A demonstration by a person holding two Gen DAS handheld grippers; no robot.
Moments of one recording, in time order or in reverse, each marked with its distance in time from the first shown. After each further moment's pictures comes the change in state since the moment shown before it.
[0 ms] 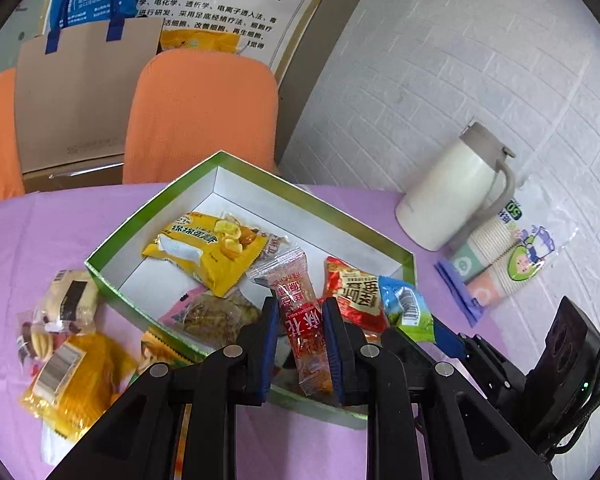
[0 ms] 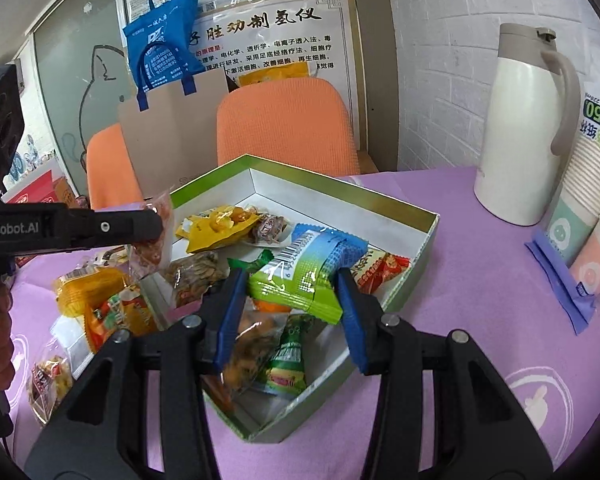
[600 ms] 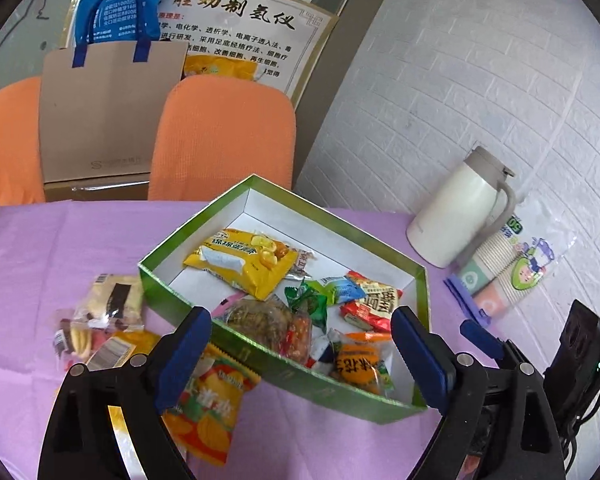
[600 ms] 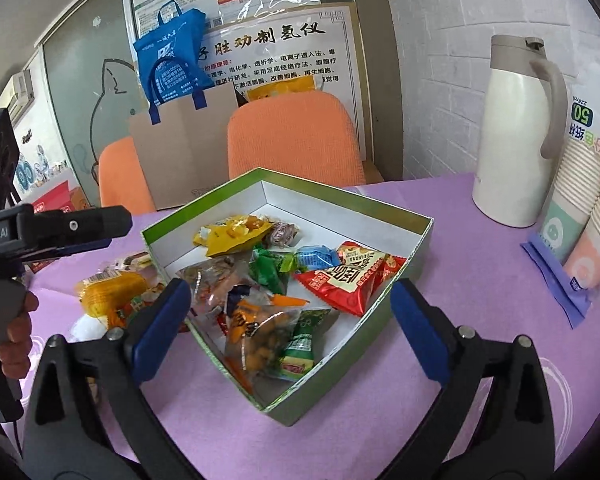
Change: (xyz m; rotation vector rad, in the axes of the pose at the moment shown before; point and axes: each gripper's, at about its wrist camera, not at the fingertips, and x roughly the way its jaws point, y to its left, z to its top) left arm -0.048 0.020 -0.018 -0.003 -0.103 0.028; right arm -0.046 0.003 -0.007 0.017 -0.053 0.035
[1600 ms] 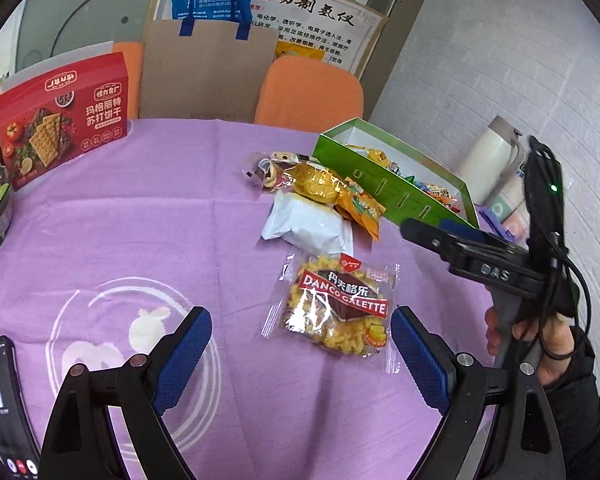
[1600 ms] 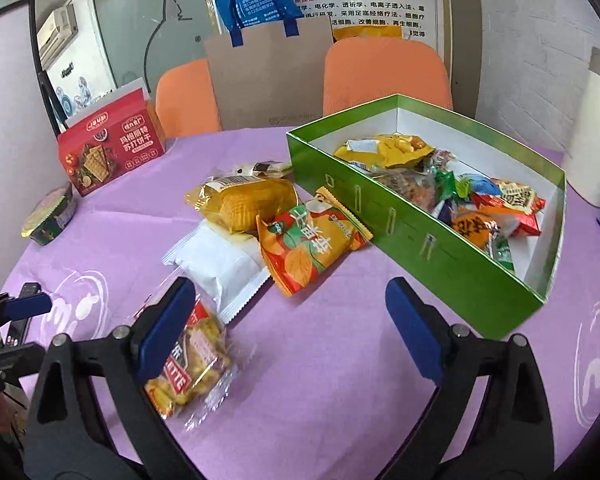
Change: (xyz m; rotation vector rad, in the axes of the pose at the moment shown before) left arm -0.154 0.104 -0.158 -0.043 0.029 0.149; right arm 0.040 0.151 -0.055 -0.137 0.215 0.111
